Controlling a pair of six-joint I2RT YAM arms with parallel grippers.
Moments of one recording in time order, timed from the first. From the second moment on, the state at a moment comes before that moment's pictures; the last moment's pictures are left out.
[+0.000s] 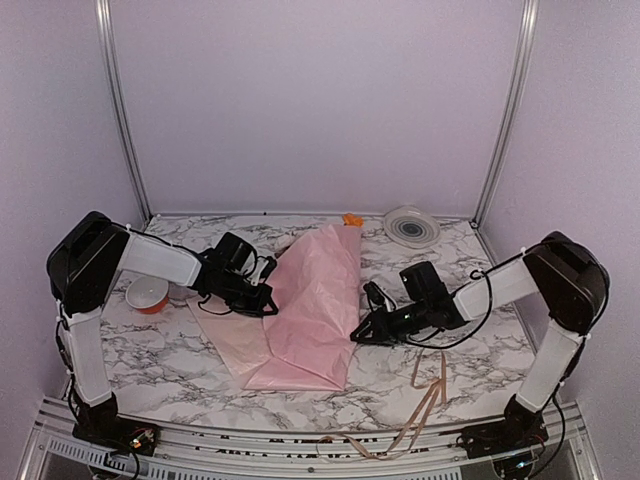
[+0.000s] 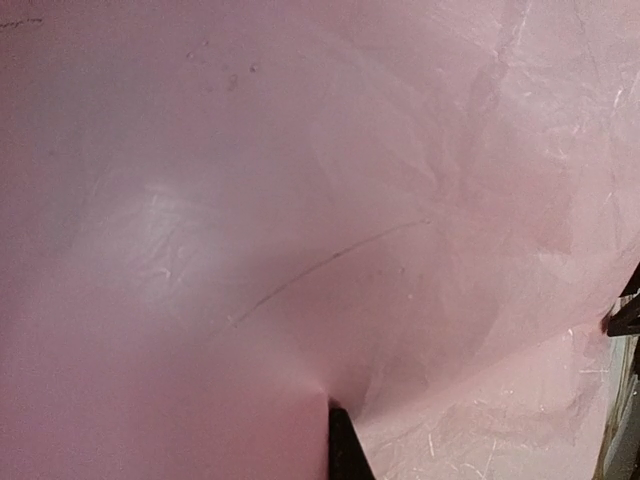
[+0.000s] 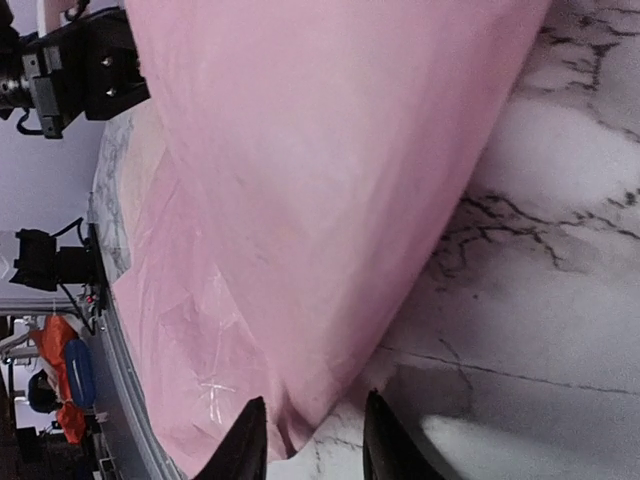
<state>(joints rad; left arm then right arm) -0.59 1.97 1.12 -0.13 0.38 -0.31 0.59 1.78 0.71 0.24 -0.68 0.54</state>
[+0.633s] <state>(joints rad) -0.58 1.97 1.11 -0.12 0.38 -0.32 0.89 1.84 1.02 -0.14 -0.58 0.15</state>
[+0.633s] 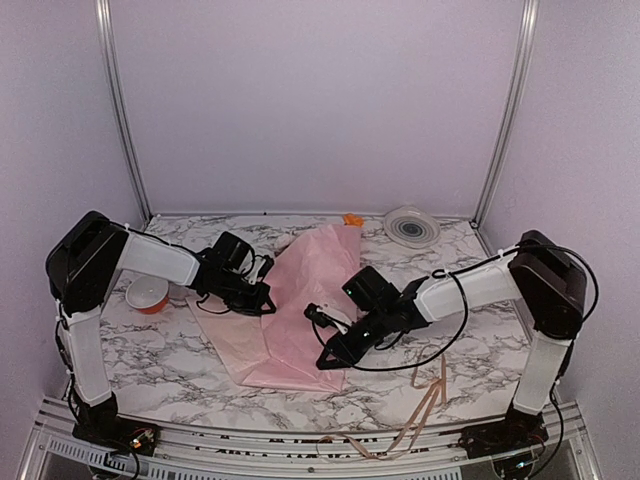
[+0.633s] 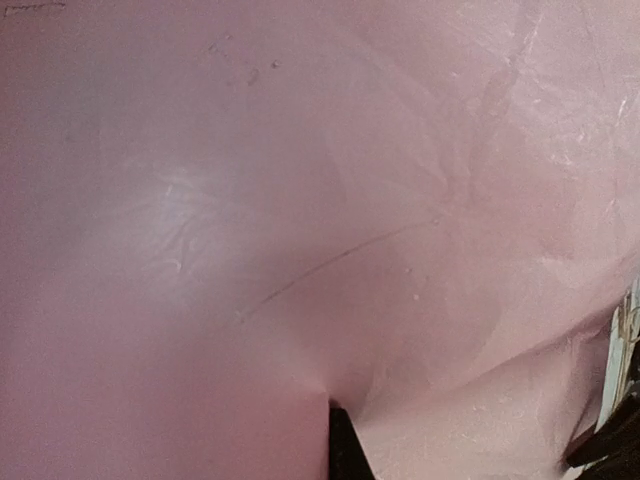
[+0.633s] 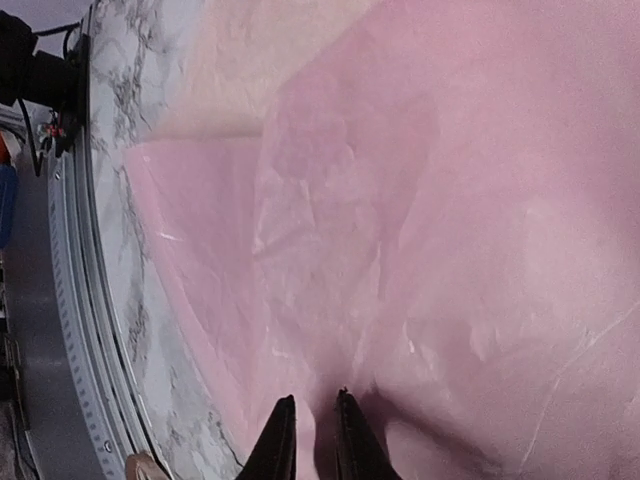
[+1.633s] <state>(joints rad) -0.55 1.96 1.10 -0.13 0.34 -0.33 0.90 1.95 1.22 -0.19 -0.61 0.07</state>
